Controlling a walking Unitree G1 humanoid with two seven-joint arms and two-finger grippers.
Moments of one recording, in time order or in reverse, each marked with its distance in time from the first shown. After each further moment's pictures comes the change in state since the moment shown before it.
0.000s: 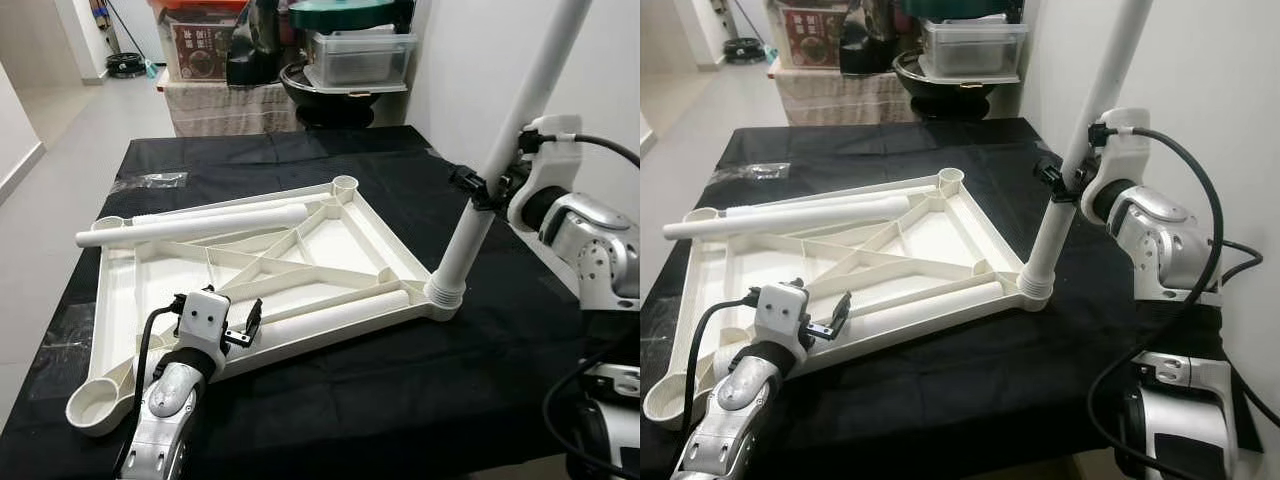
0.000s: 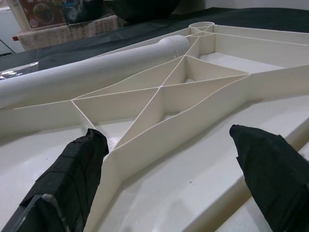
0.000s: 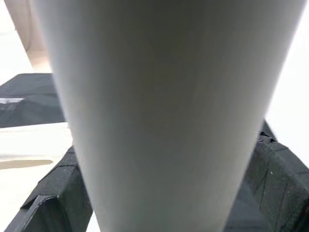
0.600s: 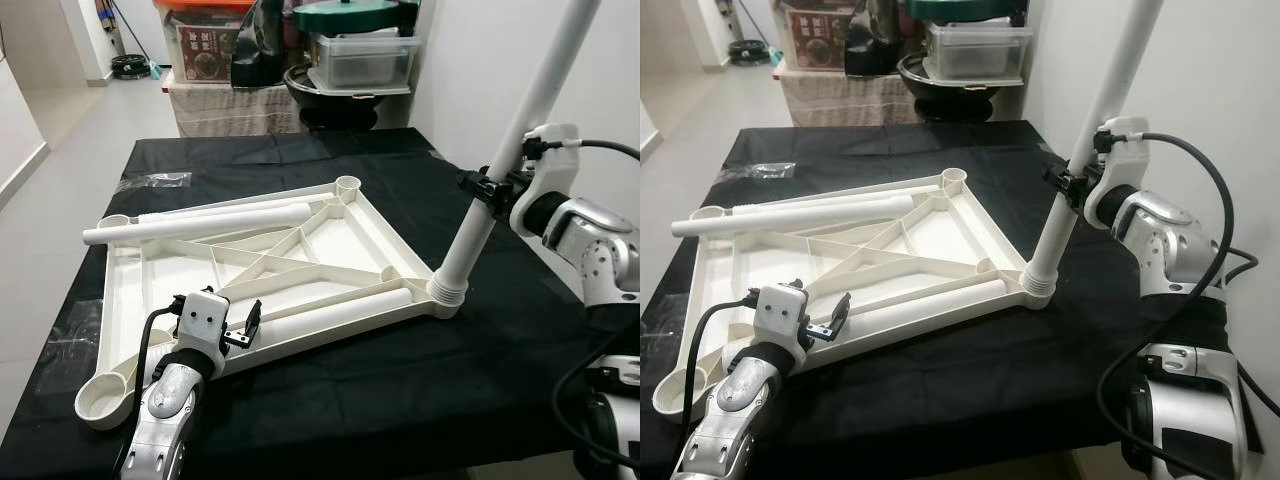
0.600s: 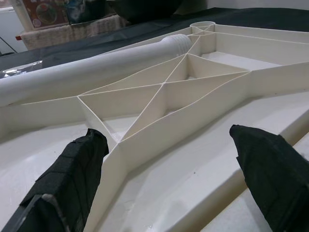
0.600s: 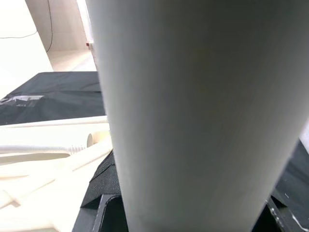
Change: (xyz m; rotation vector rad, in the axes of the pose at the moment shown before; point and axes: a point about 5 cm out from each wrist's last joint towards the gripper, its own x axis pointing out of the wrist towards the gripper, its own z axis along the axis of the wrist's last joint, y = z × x) left arm -0.001 0.000 -0.001 0.000 0.003 0.000; right arm 0.005 -0.009 -0.009 0.039 0.001 0.065
